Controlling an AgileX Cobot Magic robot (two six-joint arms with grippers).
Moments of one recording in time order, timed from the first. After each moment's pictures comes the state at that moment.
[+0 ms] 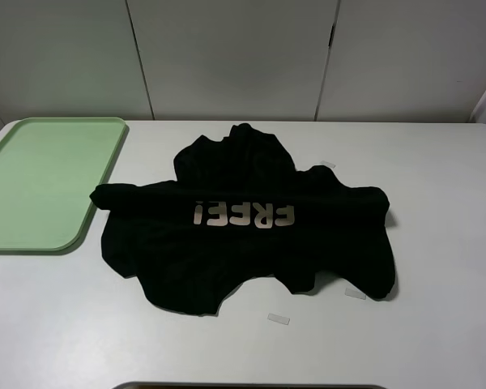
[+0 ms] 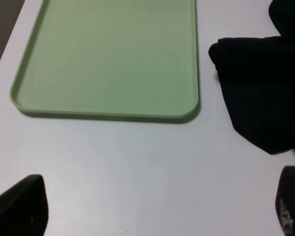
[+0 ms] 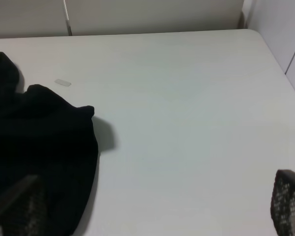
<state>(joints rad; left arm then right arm) 0.02 -0.01 -0.50 0.09 1.06 -0.09 -0.10 0.00 -0.50 0.02 1.02 0.02</state>
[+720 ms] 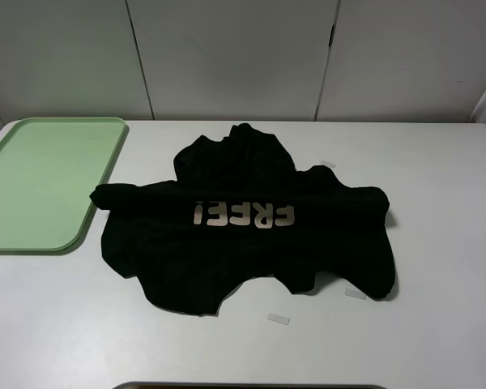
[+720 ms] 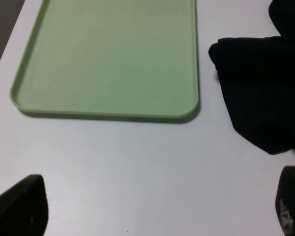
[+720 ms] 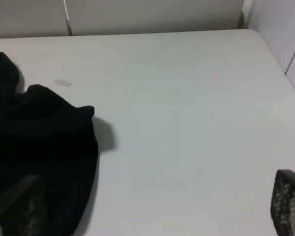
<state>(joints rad) 0.02 -0.01 -0.50 0.09 1.06 -0.09 -0.10 0.00 -0.50 0.02 1.02 0.02</state>
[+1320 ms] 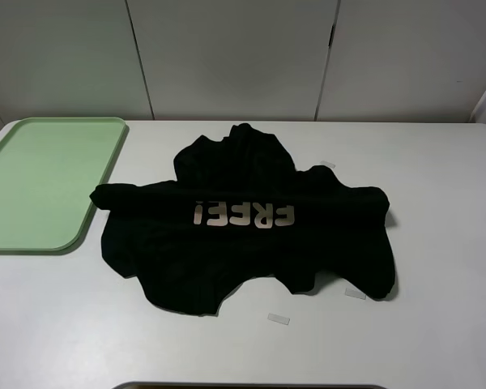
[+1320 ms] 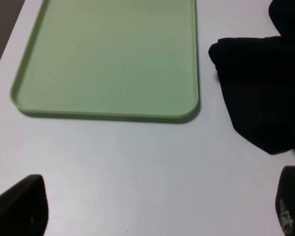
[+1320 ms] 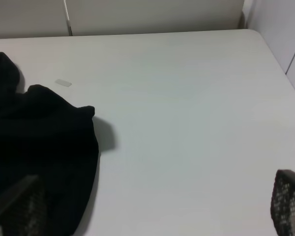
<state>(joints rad) 0.02 -0.01 -0.50 0.09 1.06 -0.09 -0.10 0.00 -0.50 0.02 1.02 0.02</state>
